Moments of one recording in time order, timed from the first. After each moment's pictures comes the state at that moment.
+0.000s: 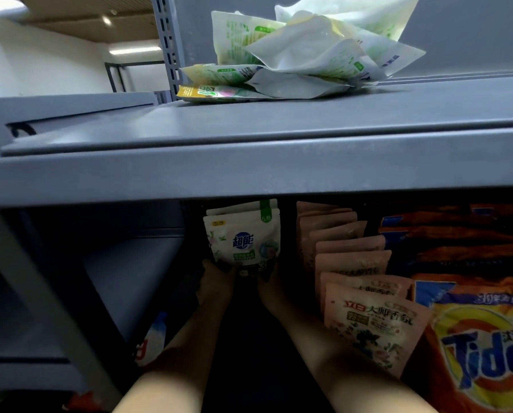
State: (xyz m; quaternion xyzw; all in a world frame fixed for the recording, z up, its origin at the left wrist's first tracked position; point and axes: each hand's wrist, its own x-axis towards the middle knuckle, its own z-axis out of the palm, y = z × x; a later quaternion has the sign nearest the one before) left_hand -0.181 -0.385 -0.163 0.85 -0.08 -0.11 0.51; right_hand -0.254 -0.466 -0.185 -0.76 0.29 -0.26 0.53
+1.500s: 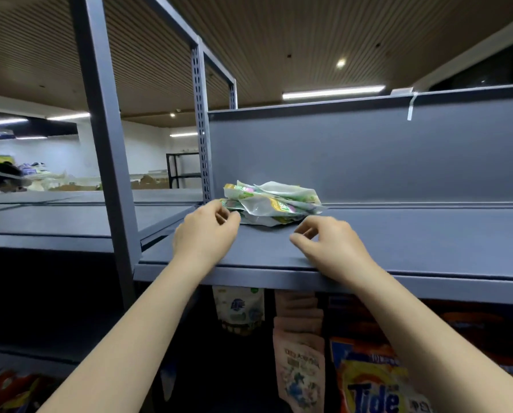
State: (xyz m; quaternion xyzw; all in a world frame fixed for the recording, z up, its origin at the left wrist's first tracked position) left_hand -0.411 -0.306 0.186 0.84 -0.26 0.23 0.42; right_hand -0.523 -0.472 0.168 -0.90 0.17 -0.34 0.21
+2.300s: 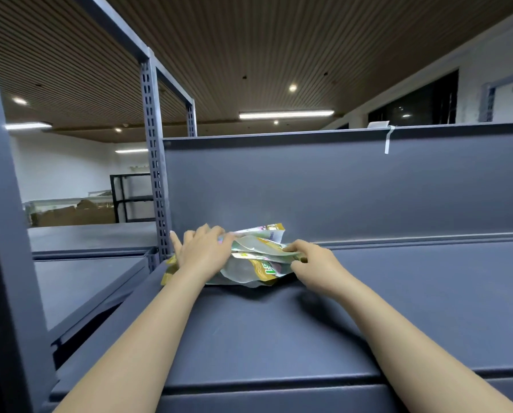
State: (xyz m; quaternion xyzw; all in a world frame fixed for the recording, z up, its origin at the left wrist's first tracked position) left_hand -0.238 -0.439 0.213 0.91 -0.30 0.16 0.24; right_hand -0.410 -0.568 0.194 -0.88 0.24 -0.27 0.30
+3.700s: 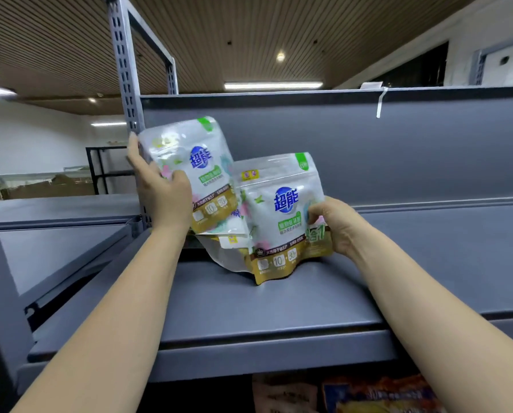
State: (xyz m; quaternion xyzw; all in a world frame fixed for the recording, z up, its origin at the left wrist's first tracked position) left_hand -0.253 -0.419 0.226 0.51 -0.29 0.30 0.75; right_hand -0.422 -0.591 0.198 -0.62 0.23 -0.36 0.66
